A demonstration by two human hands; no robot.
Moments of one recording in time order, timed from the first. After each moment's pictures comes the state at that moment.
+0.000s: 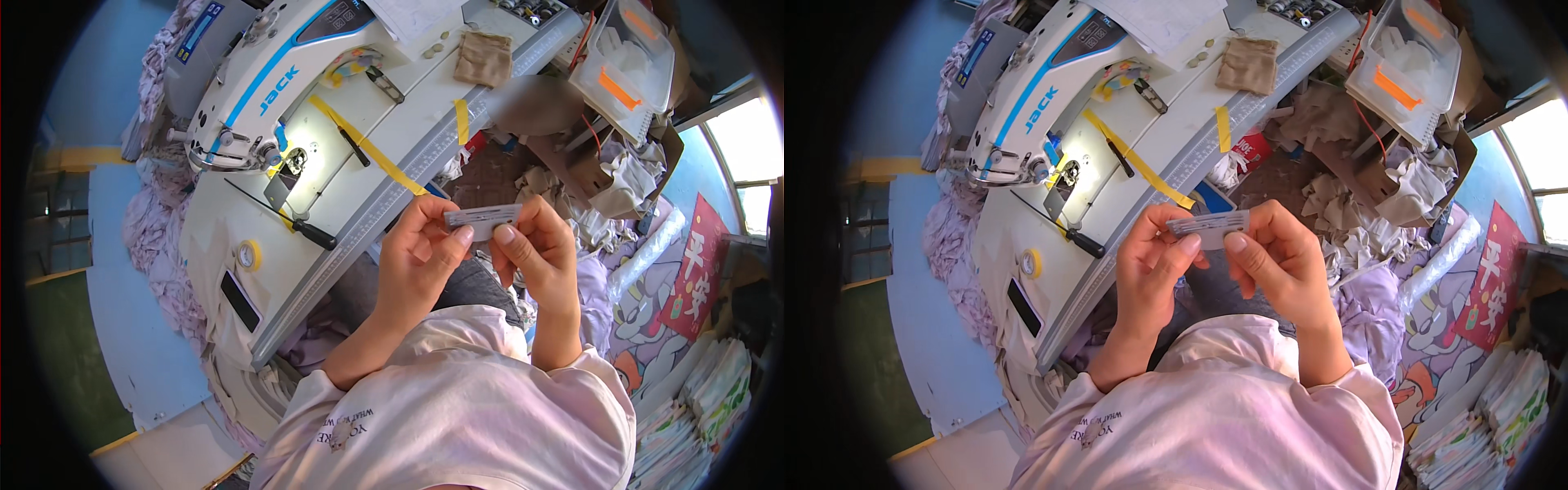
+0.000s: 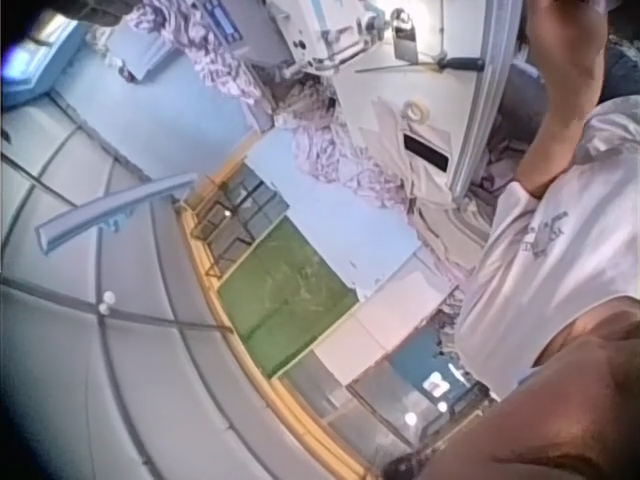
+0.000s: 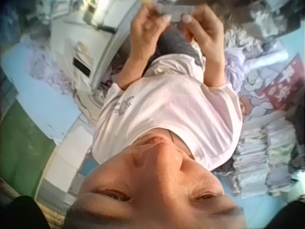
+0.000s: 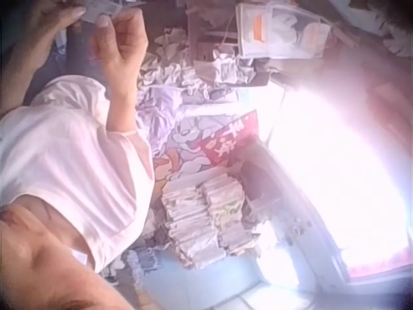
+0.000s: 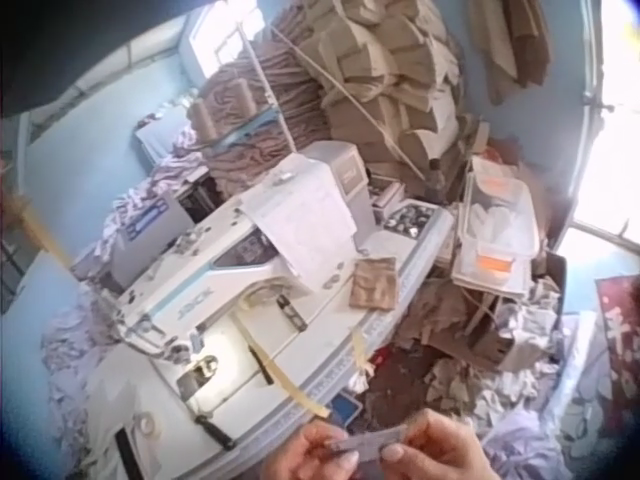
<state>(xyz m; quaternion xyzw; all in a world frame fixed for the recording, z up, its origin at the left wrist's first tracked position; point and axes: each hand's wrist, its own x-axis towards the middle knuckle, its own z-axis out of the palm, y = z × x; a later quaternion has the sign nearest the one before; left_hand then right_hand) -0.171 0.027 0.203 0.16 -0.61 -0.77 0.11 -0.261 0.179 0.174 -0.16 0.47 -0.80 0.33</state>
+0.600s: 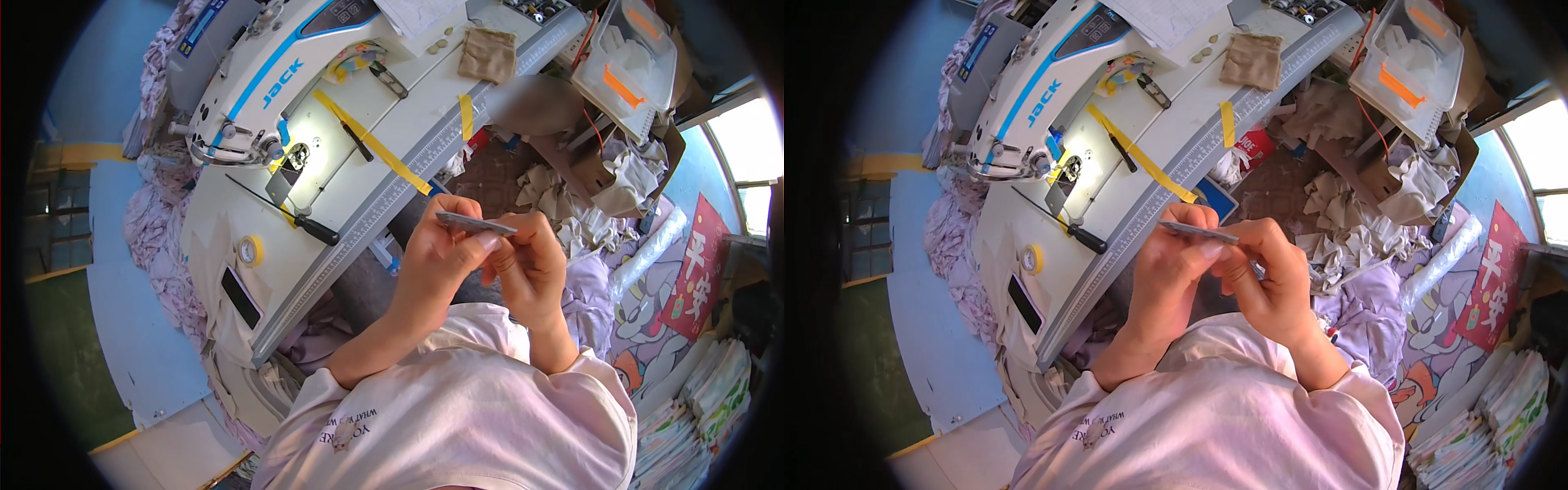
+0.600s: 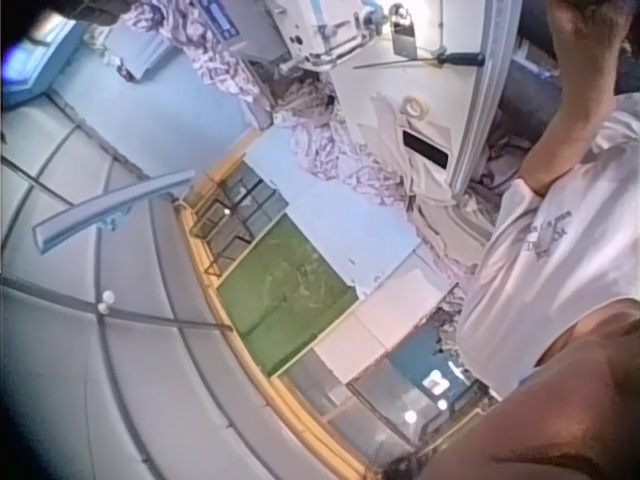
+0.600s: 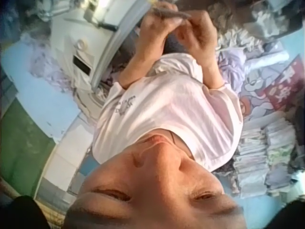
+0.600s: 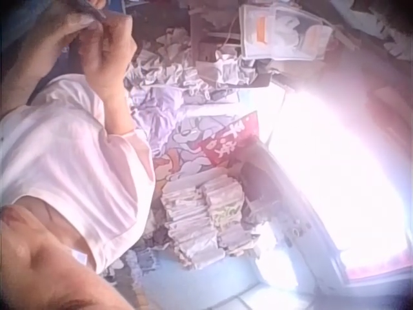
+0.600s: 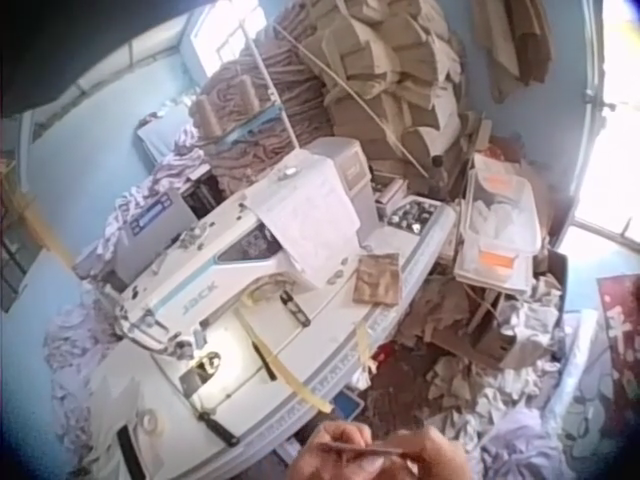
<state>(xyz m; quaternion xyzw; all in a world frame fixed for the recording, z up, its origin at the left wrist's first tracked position) -0.175 0.039 0.206 0.18 -0.51 -0.84 0.06 -0.236 0.165 0.170 -0.27 0.58 -0.75 0.16</state>
